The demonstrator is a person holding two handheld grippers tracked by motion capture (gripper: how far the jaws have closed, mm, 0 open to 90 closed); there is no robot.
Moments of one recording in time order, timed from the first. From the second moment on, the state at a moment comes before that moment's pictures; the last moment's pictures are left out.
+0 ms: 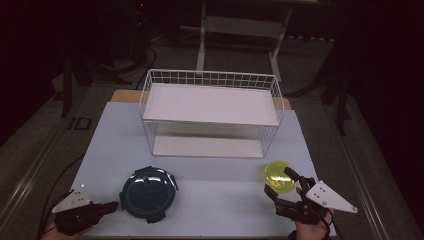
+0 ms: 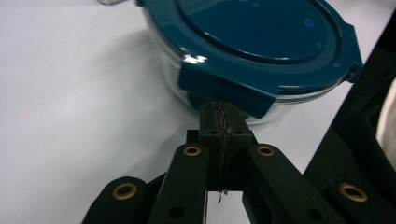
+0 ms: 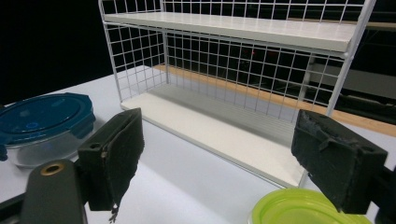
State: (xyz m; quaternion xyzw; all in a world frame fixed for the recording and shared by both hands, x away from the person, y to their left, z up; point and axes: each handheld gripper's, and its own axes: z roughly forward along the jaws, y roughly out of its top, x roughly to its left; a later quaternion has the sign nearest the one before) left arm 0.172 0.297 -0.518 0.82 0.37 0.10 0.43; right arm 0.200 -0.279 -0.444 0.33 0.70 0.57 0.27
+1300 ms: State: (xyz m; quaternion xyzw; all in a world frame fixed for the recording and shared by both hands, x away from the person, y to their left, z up) left arm 0.216 0.236 -0.514 0.84 0.32 0.07 0.43; right arm 0.200 -0.278 -0.446 0.32 0.71 0.57 0.27
